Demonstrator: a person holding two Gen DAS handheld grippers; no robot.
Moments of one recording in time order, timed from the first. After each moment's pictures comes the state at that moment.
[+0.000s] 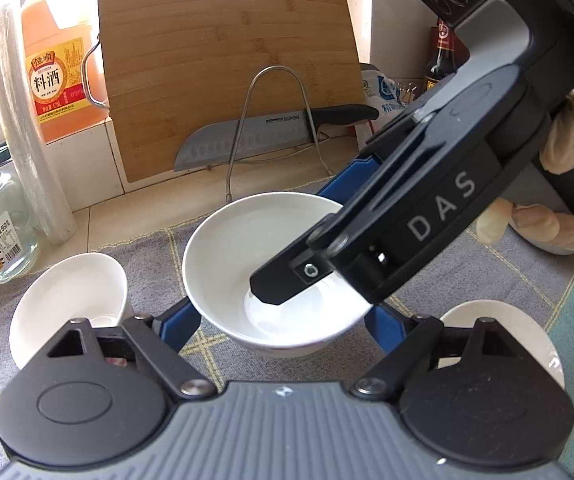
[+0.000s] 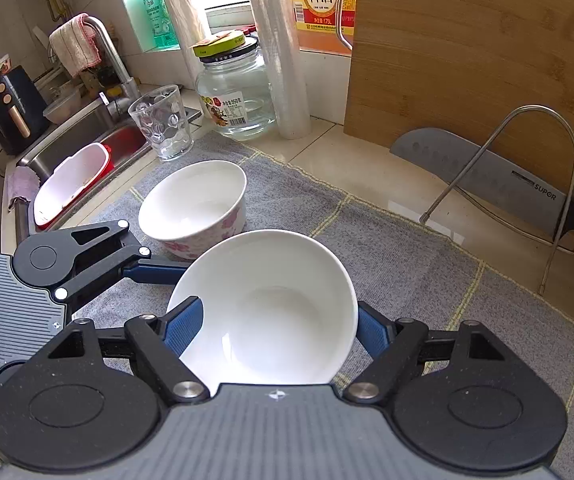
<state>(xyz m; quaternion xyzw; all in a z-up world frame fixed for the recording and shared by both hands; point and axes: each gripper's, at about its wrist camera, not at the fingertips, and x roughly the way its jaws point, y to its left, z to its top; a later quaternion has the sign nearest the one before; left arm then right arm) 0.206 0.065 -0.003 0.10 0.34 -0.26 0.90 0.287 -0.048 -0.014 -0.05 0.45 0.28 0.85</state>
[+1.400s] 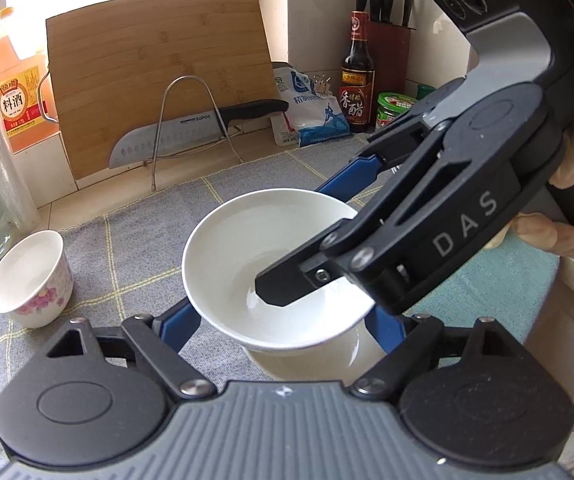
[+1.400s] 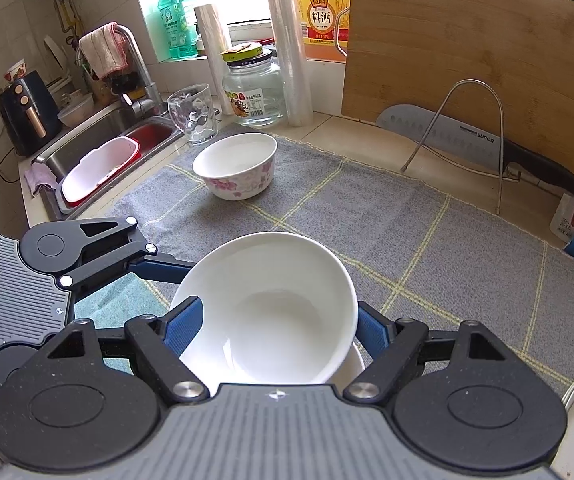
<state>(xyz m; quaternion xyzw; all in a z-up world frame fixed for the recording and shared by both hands) 0.108 0.025 0.019 0.11 0.35 -0.30 0.88 0.162 -0.086 0.005 -0.04 0.43 0.26 0.87</state>
